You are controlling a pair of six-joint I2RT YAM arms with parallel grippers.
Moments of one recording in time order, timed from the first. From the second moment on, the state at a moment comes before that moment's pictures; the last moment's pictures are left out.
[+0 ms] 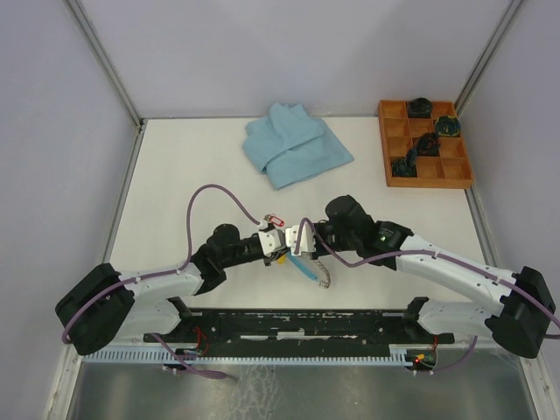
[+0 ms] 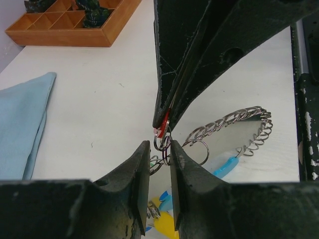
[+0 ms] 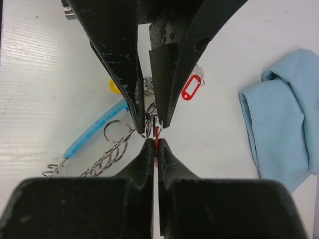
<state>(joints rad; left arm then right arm) -0.84 1.18 0.34 0.75 0.41 0.29 0.91 1.17 0.85 -0.34 -0.28 -0.80</state>
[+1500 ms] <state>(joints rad) -0.78 1.16 0.32 0.77 0.53 0.20 0.92 1.20 0.90 -0.47 -0.13 -0.67</state>
